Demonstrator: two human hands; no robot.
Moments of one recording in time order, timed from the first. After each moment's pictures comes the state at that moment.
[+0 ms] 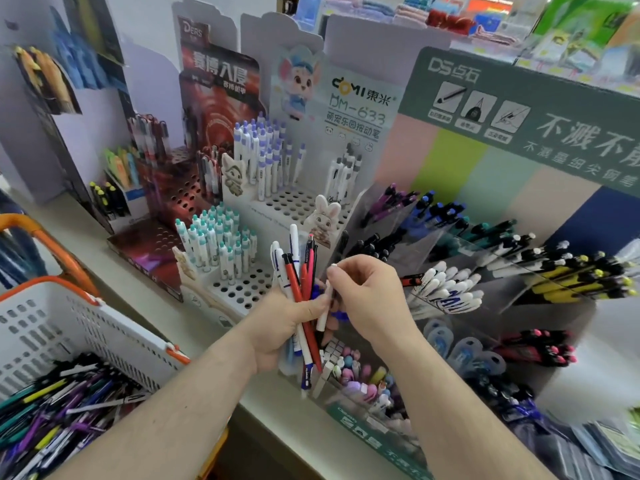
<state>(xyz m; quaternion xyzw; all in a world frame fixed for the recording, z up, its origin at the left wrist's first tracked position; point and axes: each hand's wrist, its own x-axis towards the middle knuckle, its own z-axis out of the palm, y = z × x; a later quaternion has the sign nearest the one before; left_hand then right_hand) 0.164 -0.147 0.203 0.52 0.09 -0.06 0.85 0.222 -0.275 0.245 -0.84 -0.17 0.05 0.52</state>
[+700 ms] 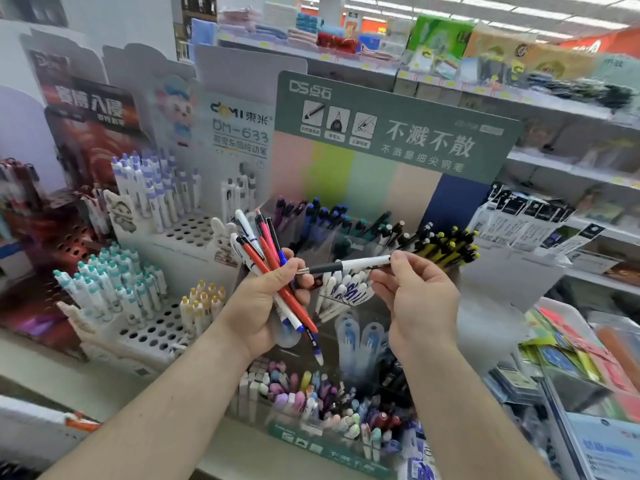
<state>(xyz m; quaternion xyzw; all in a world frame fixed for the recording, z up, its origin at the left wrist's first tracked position) 0.213 -0.225 0.252 0.33 0.00 -0.05 0.94 0.223 -0.394 0.291 -0.56 0.12 -0.13 0.81</state>
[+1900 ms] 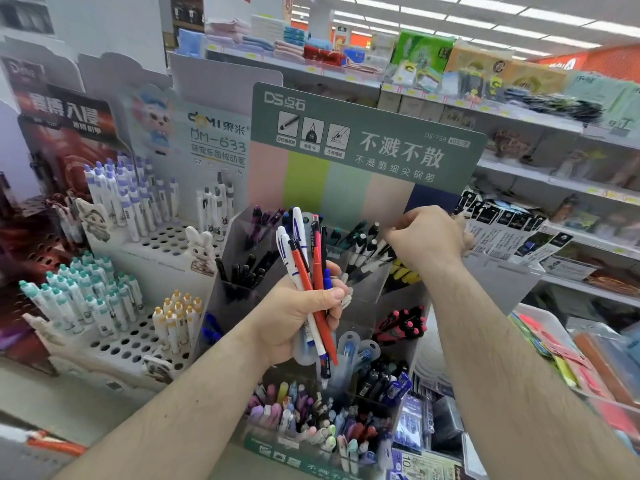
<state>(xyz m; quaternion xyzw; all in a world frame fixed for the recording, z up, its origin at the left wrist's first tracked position) 0.223 -0.277 0.266 0.48 -0.12 -0.11 0.86 0.311 -0.451 0.344 -0.96 0.10 -0.17 0.20</state>
